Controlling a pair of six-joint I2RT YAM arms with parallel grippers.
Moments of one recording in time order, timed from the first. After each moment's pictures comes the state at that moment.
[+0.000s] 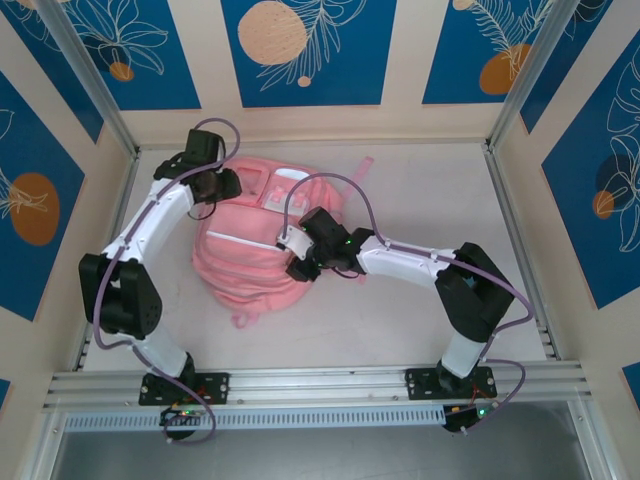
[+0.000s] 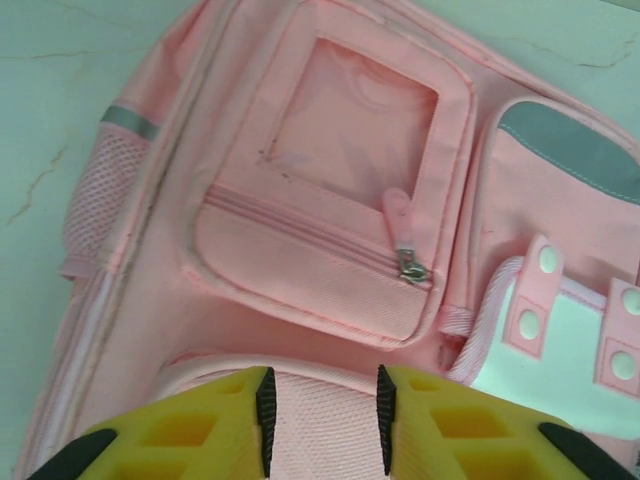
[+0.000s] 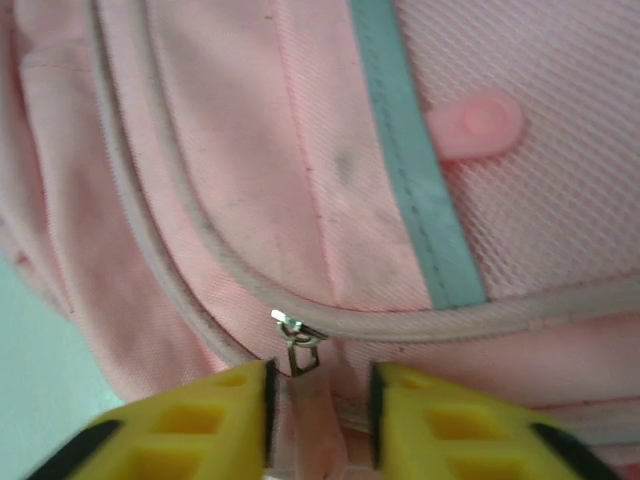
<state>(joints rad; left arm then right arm) -0.20 1.66 1.51 -0.80 0.00 -0.41 0.85 1.72 1.14 -0.33 -0.21 -0.18</state>
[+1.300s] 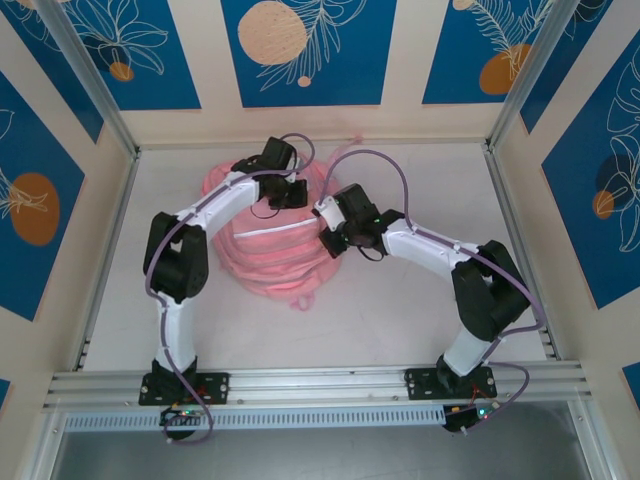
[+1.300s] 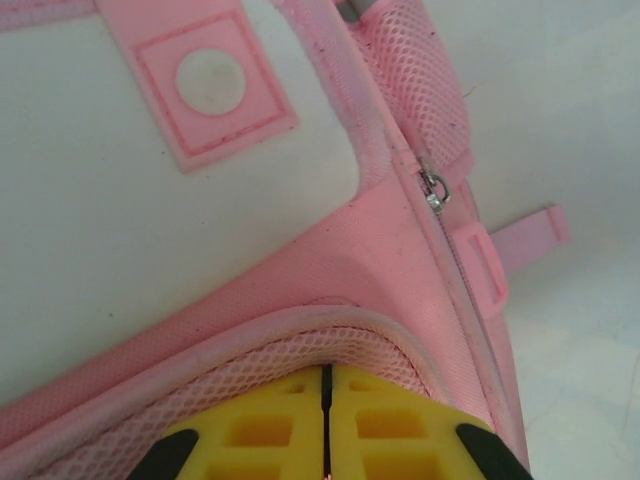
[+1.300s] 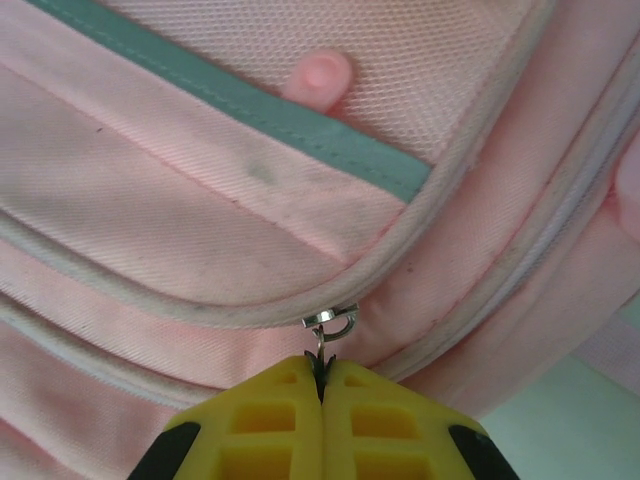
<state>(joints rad) -0.48 2.07 1.76 -0.71 0.23 -0.41 0.63 1.67 1.13 -0.37 -0.18 -0.07</state>
